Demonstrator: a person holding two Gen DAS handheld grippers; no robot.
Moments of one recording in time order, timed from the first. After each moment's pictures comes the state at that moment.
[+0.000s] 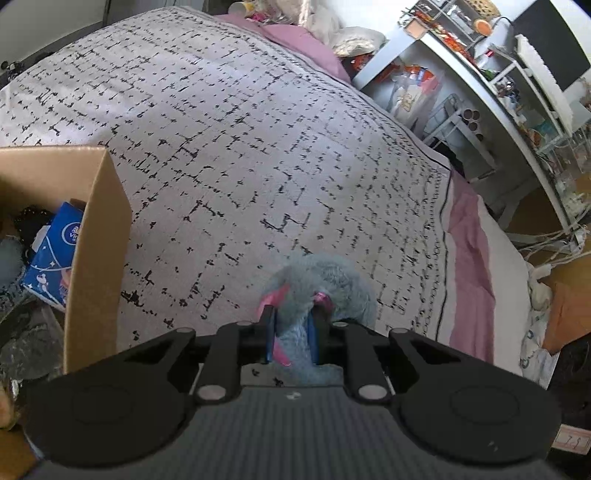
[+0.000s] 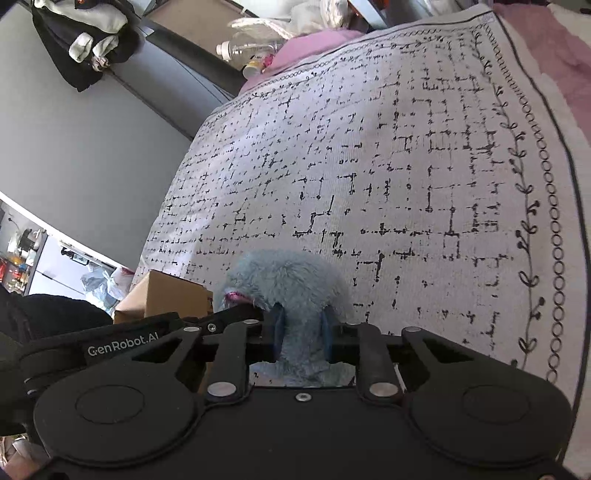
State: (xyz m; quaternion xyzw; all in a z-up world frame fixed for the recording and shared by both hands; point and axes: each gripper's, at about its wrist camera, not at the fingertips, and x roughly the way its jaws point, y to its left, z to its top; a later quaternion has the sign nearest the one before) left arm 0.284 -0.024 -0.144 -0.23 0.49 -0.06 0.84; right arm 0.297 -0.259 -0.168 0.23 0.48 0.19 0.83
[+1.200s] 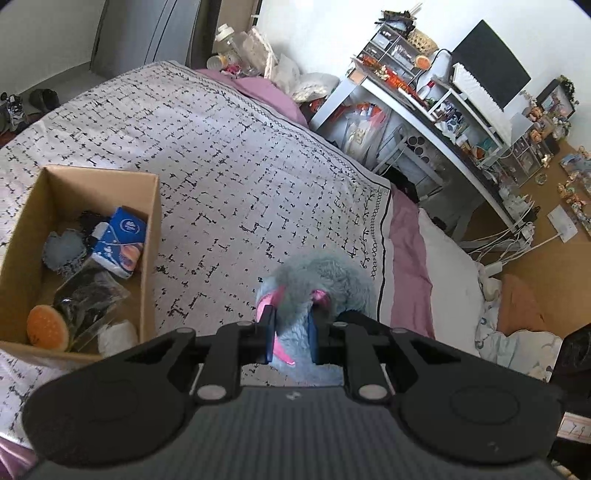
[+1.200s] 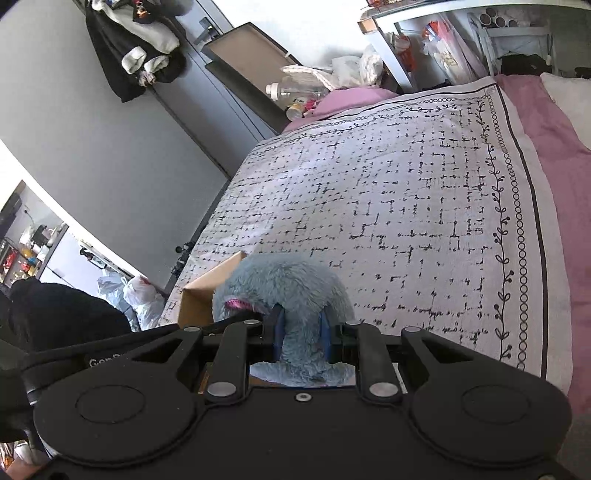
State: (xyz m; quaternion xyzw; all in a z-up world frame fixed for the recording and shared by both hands) left arm 0.161 -0.008 -0.057 -0.23 0.42 -0.09 0.87; right arm 0.177 -0.241 -0.075 0.21 0.40 0.20 0.87
